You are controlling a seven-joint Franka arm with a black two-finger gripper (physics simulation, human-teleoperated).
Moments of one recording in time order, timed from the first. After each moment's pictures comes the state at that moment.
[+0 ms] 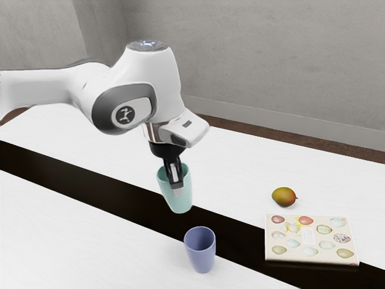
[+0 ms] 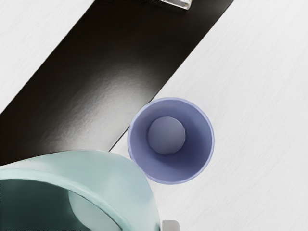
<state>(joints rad) -0.34 -0.14 -0.12 -2.07 -0.02 1.95 0.43</state>
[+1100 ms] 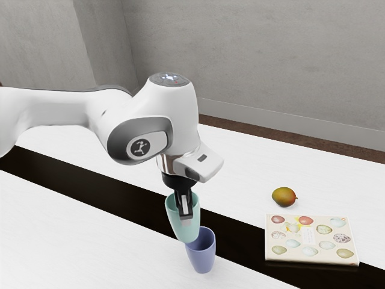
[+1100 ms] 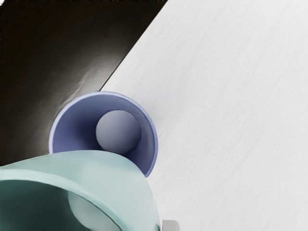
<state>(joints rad) -0.34 -0.10 -0.21 -2.14 -0.03 1.99 0.39</state>
